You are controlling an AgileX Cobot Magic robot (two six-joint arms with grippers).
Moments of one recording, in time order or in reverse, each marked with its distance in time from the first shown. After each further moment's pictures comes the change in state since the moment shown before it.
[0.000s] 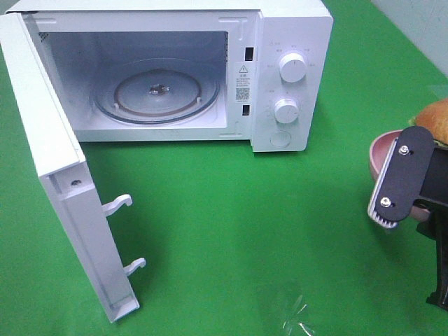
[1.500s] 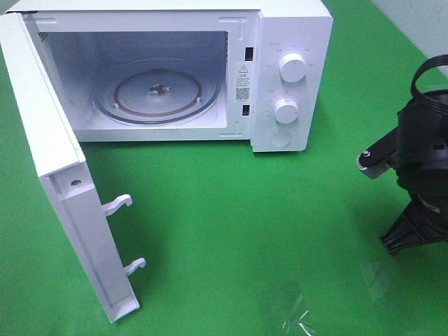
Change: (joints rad) left arm 0.000 0.000 0.000 0.000 0.000 0.000; right arm -0.106 0.499 -0.172 -0.169 0.263 0.767
